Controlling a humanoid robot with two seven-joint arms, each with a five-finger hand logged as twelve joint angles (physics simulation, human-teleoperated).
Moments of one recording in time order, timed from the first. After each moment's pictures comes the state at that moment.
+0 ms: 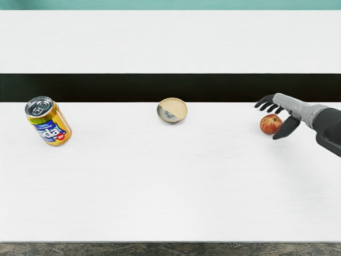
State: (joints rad) left arm -0.04 0.00 0.31 -0.14 0.10 -0.06 0.07; right arm 0.71 -0.85 0.54 1.56 -1.23 0.04 -0.41
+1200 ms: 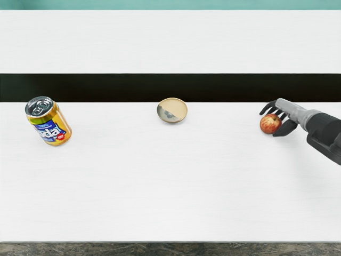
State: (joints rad) left arm -0.04 0.00 0.31 -0.14 0.10 -0.06 0.07; right arm 0.72 -0.70 0.49 1.28 -1.25 0.00 -0.34
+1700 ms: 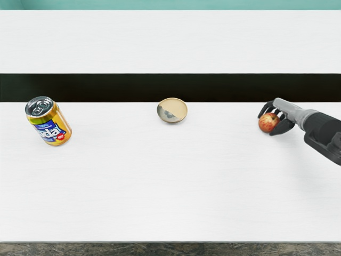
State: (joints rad) left arm -0.04 0.00 0.31 -0.14 0.10 -0.06 0.07; right arm 0.73 -0.68 0.49 1.26 -1.24 0.00 -0.34
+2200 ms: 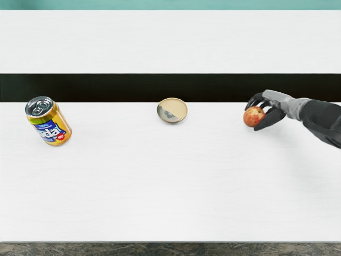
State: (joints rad) left arm -0.04 0.00 0.31 -0.14 0.10 -0.06 0.07; right arm 0.82 -0.69 0.50 1.27 -0.96 0.13 -0.32
